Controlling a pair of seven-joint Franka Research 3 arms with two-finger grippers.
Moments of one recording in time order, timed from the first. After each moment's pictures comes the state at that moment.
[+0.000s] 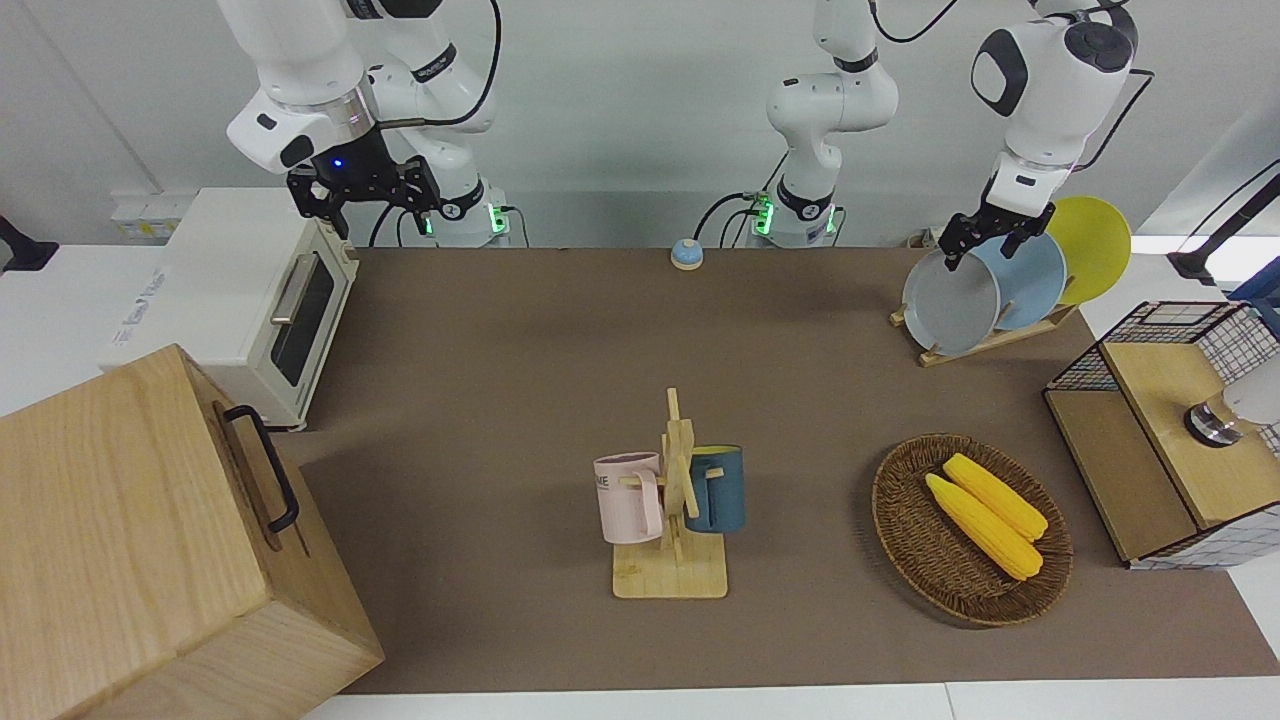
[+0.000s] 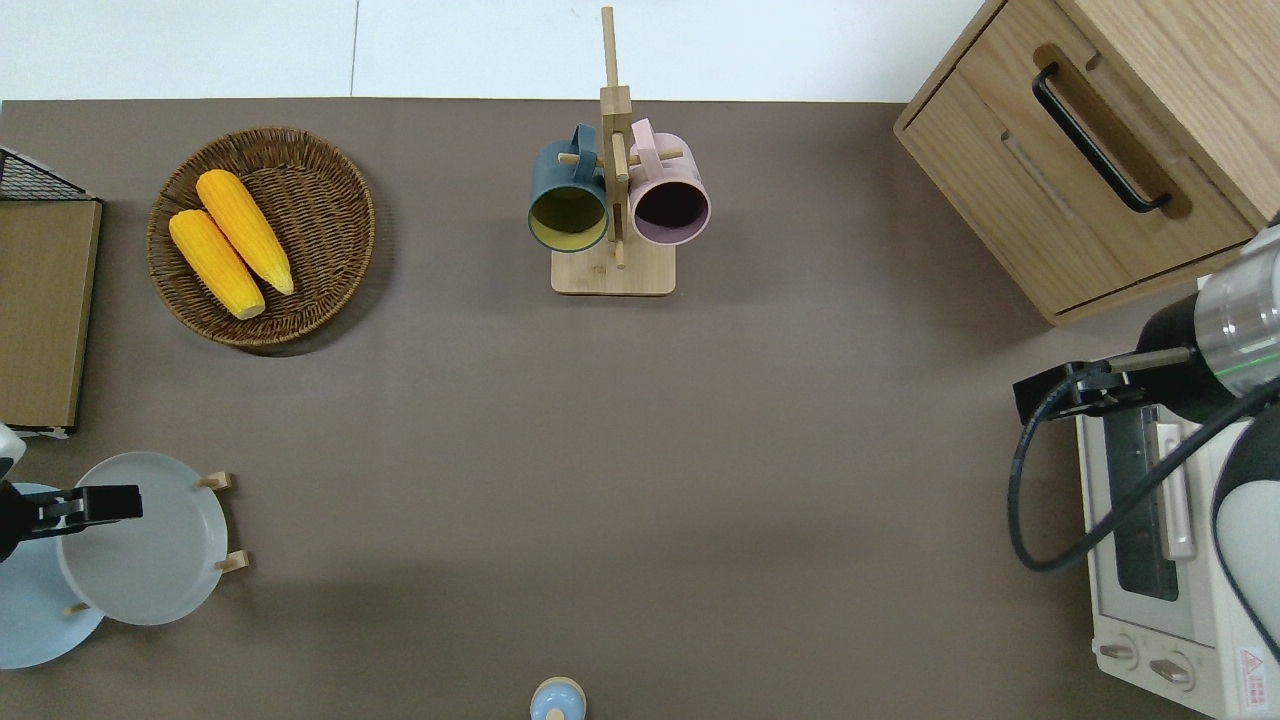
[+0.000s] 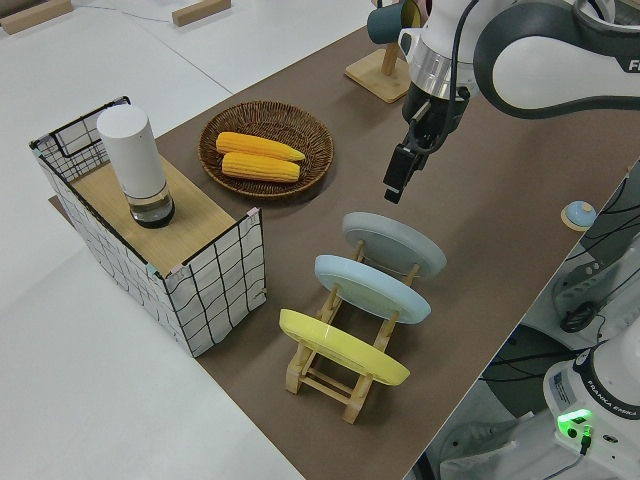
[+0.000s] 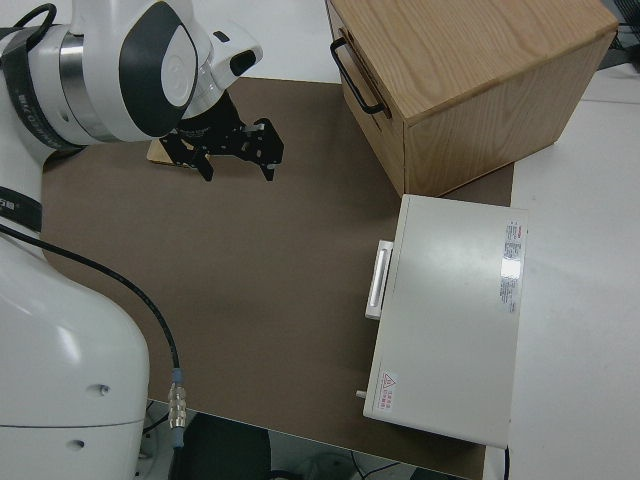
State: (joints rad) left arm 0.07 -0.33 0.11 -2.24 0.18 1.90 -0.03; right arm -0.26 0.02 0.38 -1.48 -0.03 1.38 0.04
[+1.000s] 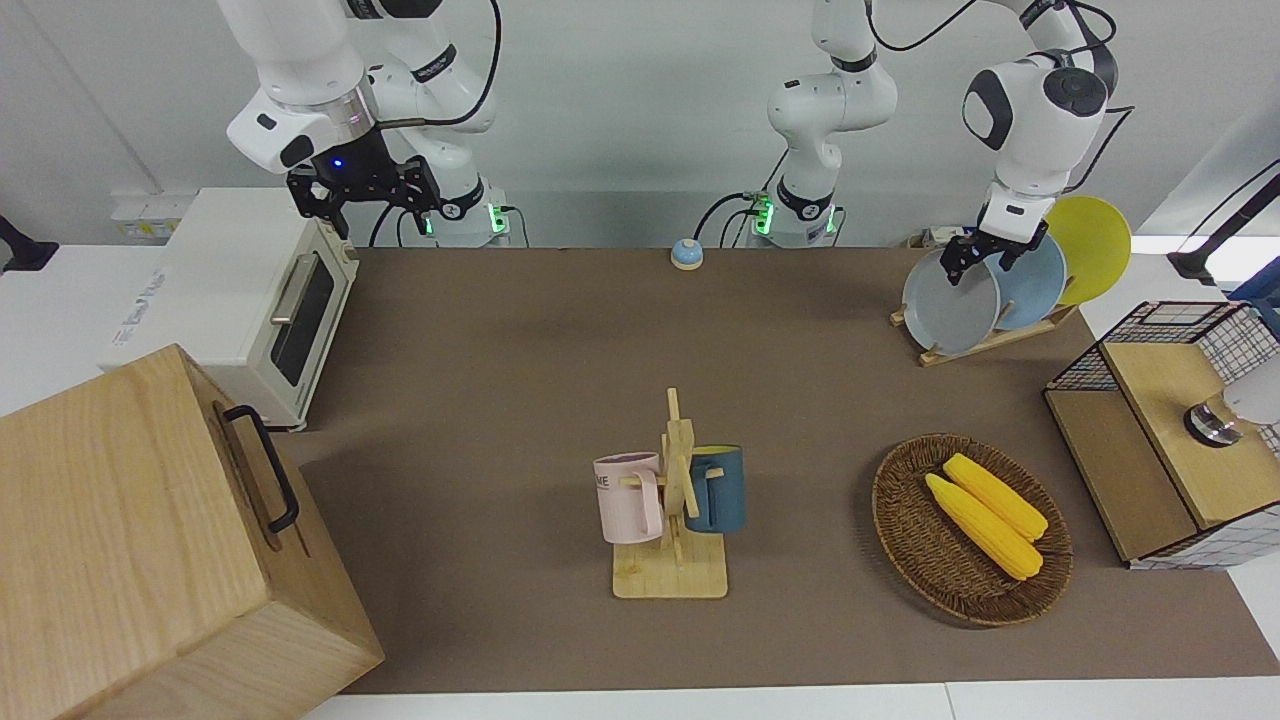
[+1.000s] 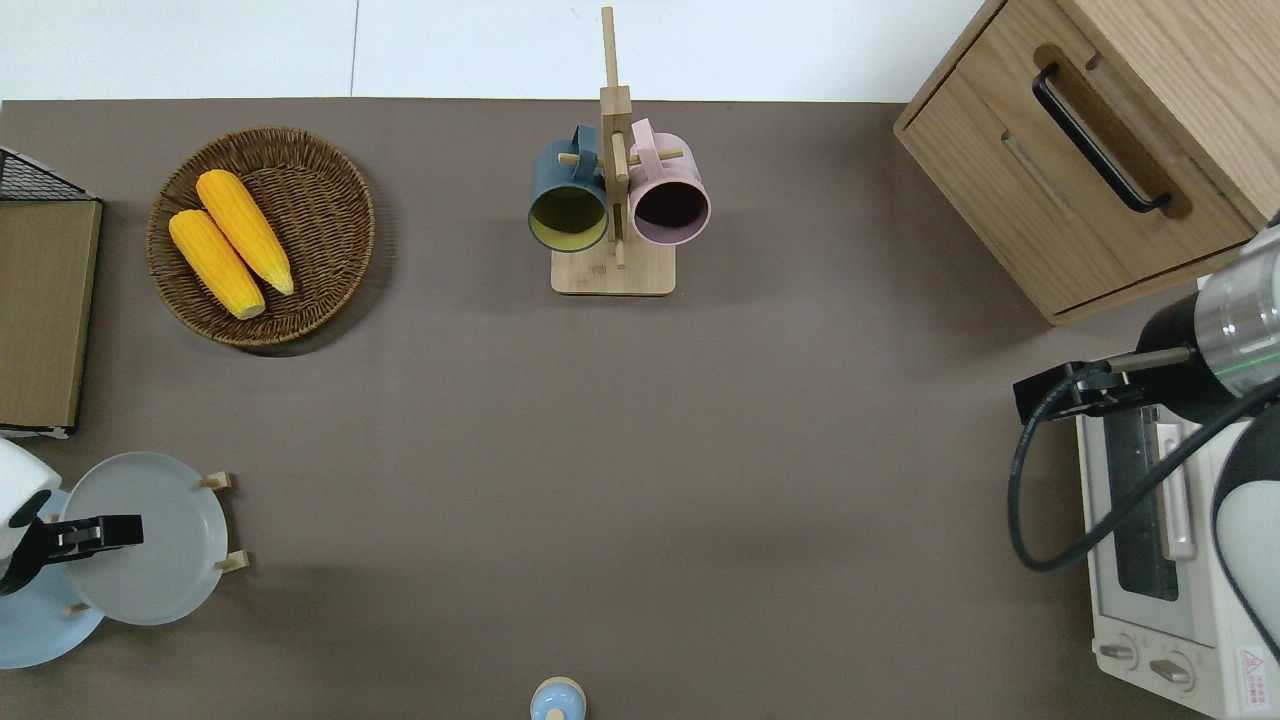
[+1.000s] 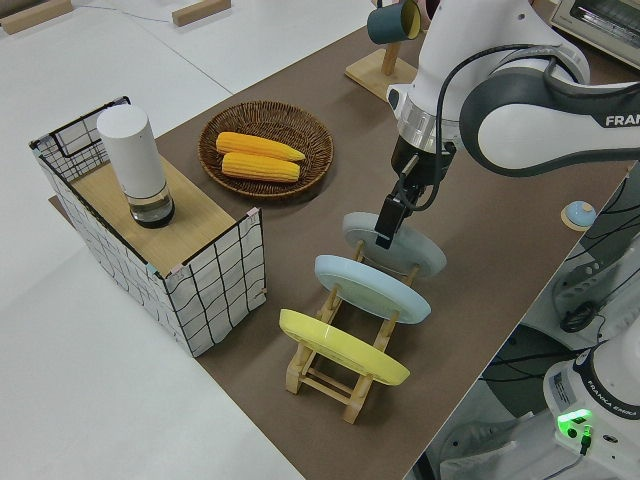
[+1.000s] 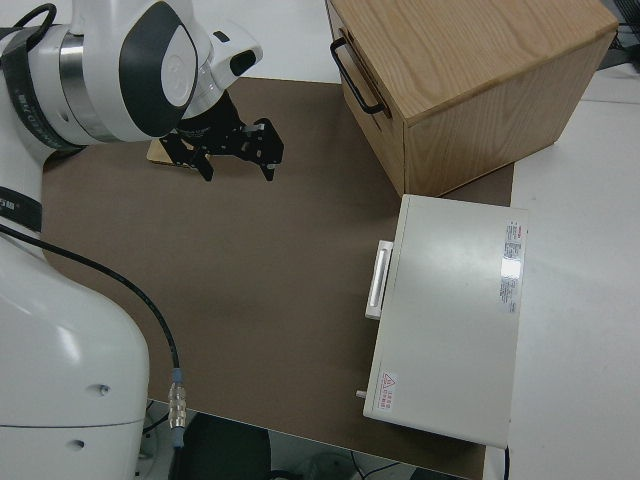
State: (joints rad) left arm 0.13 -0.33 0.12 -2.37 0.22 2.02 -0.03; right arm -0.26 0.02 0.38 -1.48 -0.03 1.38 0.04
